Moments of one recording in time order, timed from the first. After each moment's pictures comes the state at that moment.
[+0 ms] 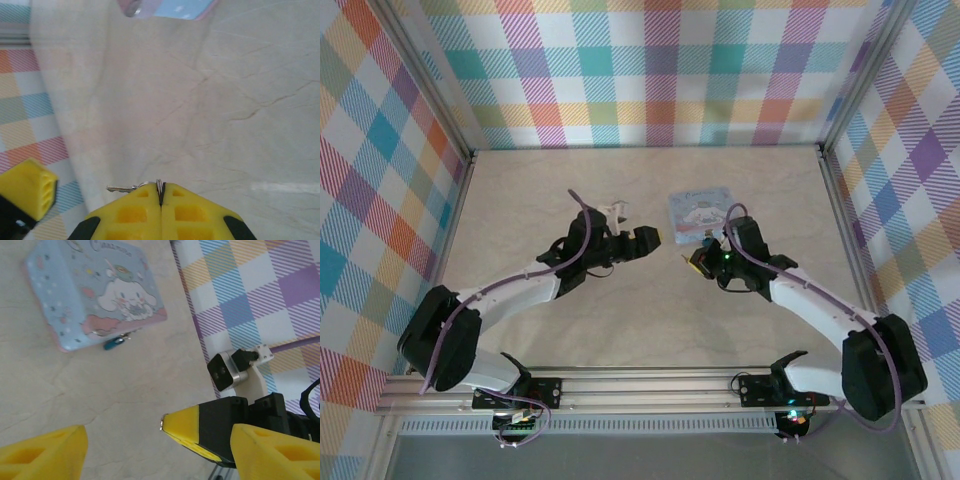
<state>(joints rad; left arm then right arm) -0.67 1.43 0.83 0.21 0.35 -0.86 0.46 1.21 0.69 -0.23 -0.37 1.15</state>
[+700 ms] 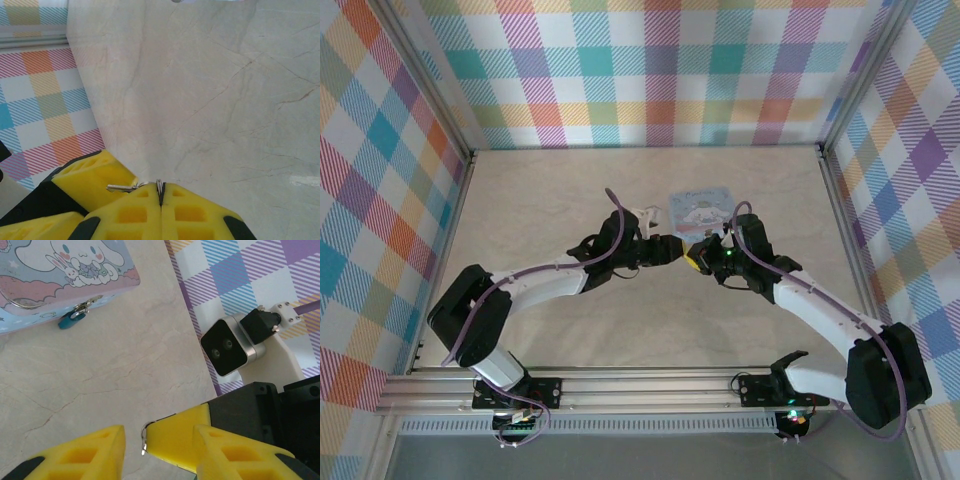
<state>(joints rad) -0.78 1.60 0.95 0.23 0.37 -0.86 0.46 1.18 0.69 -0.17 -0.44 1.25</state>
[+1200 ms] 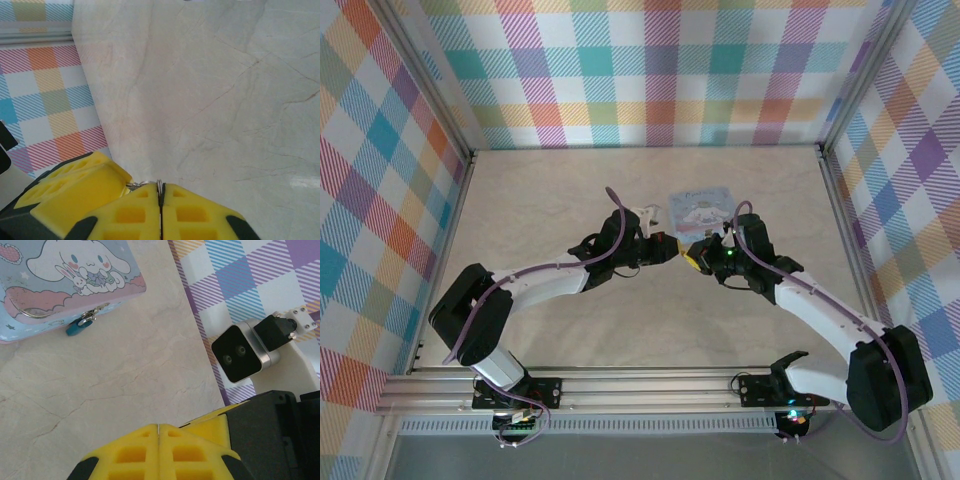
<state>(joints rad) -0.78 1.60 0.96 0.21 0.34 -0.84 0.46 1.16 0.69 -0.17 -0.45 1.22</state>
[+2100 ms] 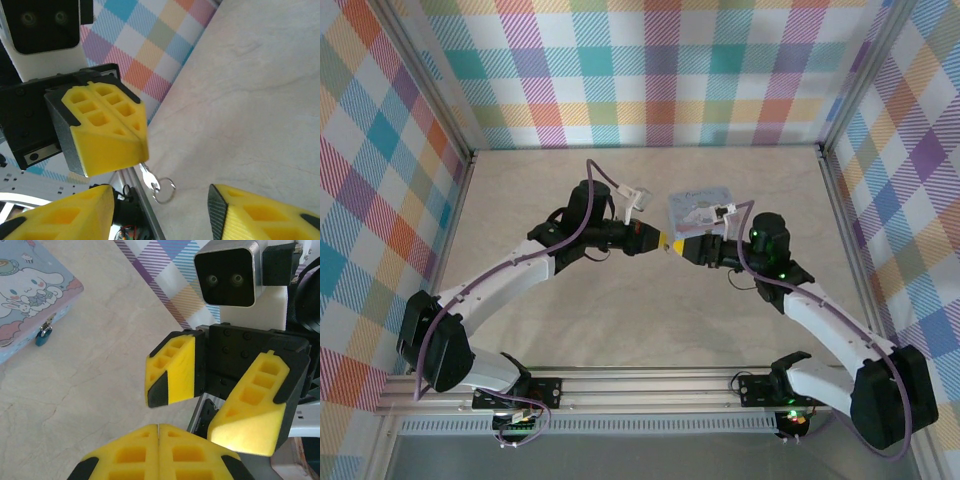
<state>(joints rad) -0.65 1.41 1.13 -0.23 0.66 -0.44 0.41 1.08 0.62 0.22 -0.84 0.72</state>
